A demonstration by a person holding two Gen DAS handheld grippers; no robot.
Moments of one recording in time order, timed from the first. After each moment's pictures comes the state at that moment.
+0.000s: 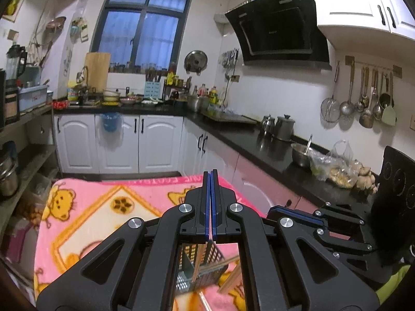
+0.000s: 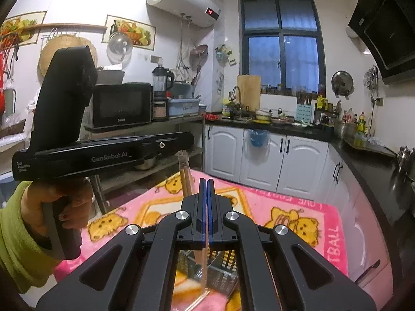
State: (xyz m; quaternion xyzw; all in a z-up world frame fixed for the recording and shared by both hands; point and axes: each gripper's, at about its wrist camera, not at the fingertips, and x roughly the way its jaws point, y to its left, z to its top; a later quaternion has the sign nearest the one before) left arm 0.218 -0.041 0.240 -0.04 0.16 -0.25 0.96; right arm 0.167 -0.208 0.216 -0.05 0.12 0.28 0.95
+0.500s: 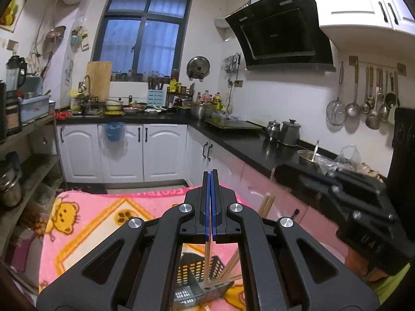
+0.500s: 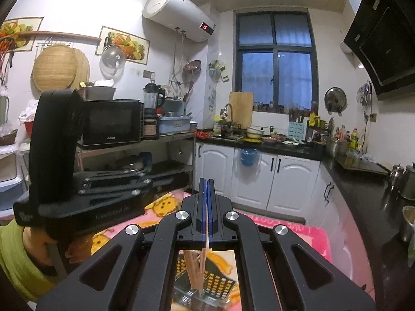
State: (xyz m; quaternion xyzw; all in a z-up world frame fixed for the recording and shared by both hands) left arm 0.238 -0.052 0.247 -0.02 0.14 -0.23 0.96; right arm 0.197 -0.214 0.256 -0.05 0.09 0.26 0.96
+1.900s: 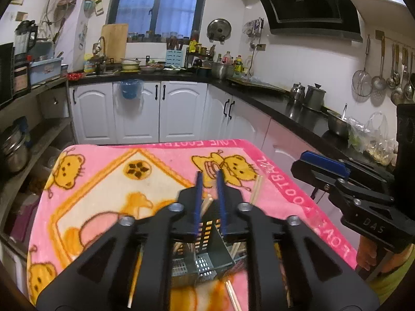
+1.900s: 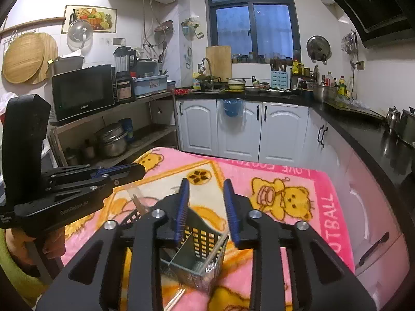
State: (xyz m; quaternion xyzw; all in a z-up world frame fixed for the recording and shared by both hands) left arm 0.268 -0.041 0.148 -0.02 0.24 -0.18 0.95; right arm 0.244 -0.225 0.148 -0.02 0.21 0.21 0.96
